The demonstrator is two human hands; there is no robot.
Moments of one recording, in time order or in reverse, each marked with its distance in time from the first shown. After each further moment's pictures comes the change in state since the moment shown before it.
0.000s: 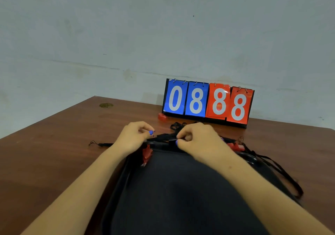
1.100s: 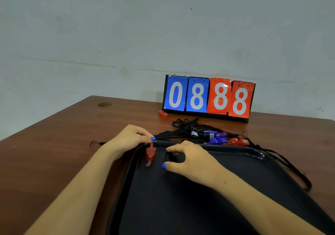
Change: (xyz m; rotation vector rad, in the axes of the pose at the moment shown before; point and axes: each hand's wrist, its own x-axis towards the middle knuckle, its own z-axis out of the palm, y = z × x) left_hand 0.006 -0.016 -0.012 -0.090 -0.244 -0.173; right_hand -0.009 0.012 0.048 -0.045 -0.175 -0.008
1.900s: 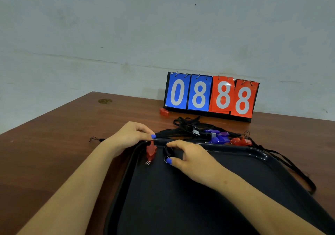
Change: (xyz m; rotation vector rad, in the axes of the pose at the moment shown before) left_hand 0.001 0.001 0.001 -0.041 0.016 -0.015; right_hand 0.007 0.007 0.006 0.045 0.019 -0.025
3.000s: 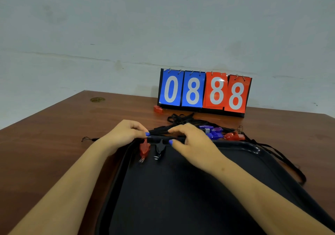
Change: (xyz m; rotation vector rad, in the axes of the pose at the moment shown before) left_hand 0.002 0.002 0.004 0.030 0.000 -0.002; right_hand 0.011 0.018 -0.010 -0.008 0.245 -0.093
